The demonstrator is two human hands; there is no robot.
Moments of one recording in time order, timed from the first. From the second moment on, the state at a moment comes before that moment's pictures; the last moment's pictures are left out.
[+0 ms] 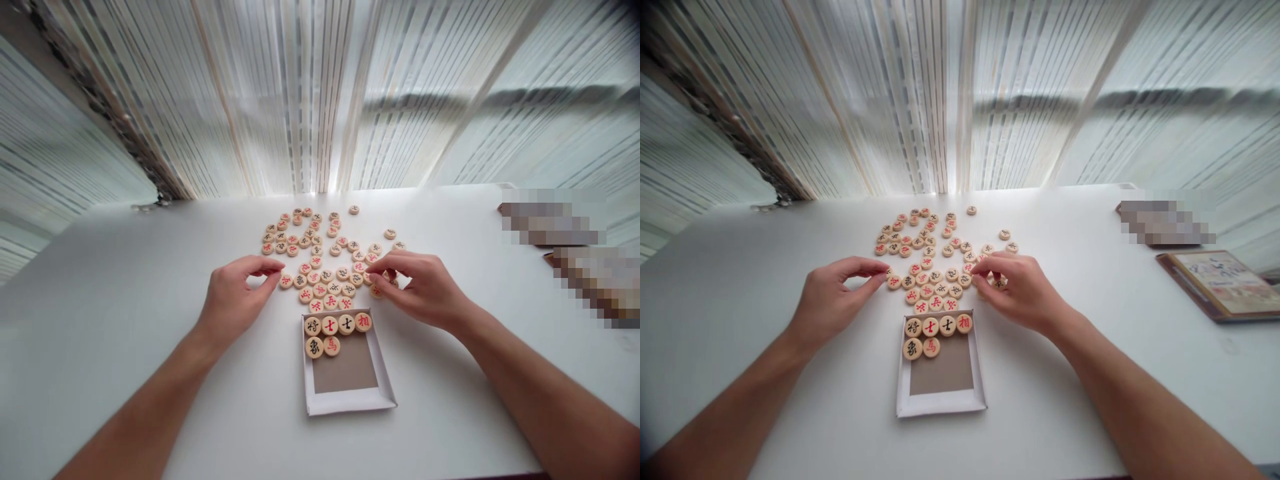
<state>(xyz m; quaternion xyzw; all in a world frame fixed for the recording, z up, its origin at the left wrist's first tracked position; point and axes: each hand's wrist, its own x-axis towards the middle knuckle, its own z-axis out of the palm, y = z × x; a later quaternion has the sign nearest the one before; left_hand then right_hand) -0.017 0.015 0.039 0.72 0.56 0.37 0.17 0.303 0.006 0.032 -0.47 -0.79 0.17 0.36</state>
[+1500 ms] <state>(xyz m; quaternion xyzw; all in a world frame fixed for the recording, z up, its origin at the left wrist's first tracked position) 0.015 -0.014 0.049 0.66 0.47 0.40 0.44 0.233 -0.016 0.060 -0.44 -0.76 0.27 0.40</state>
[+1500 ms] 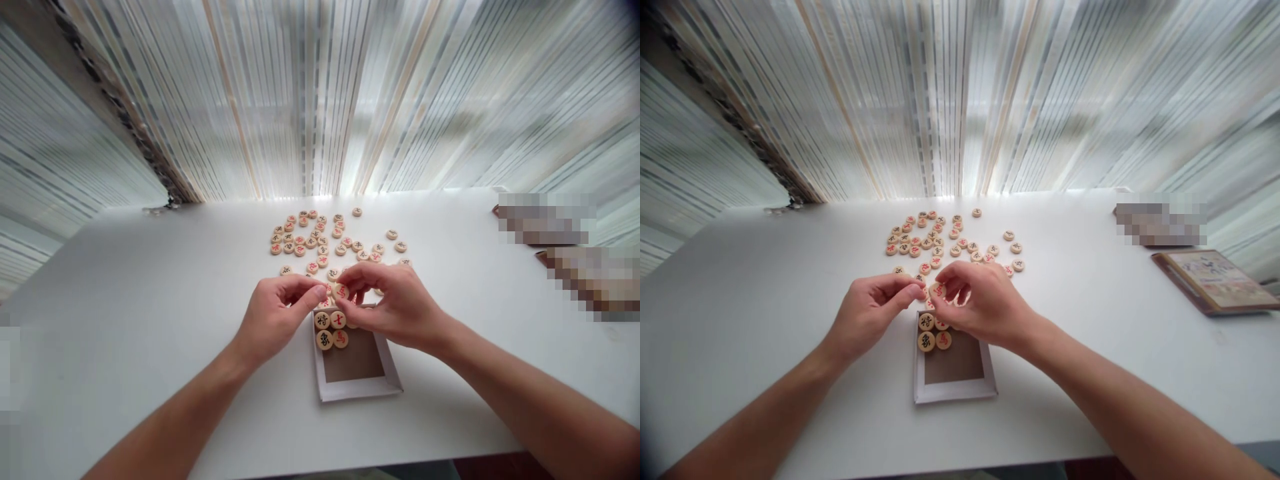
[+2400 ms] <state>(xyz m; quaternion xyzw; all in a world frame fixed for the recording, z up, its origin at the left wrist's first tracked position) 0.030 -0.039 0.059 0.64 0.40 0.42 0.51 0.239 -0.049 0.051 -0.35 -0.61 0.51 0.49</state>
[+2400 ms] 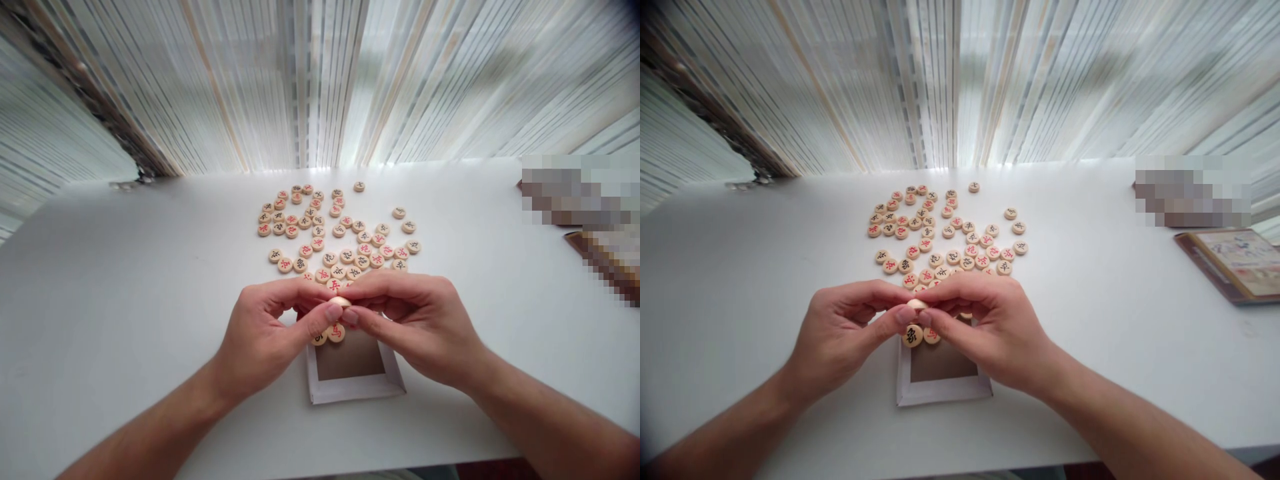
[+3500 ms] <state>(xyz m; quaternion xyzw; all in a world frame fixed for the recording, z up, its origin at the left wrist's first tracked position) 0.034 -0.040 0.058 0.56 0.34 0.44 0.62 0.242 -0.045 0.050 -0.35 -0.40 0.73 0.44</state>
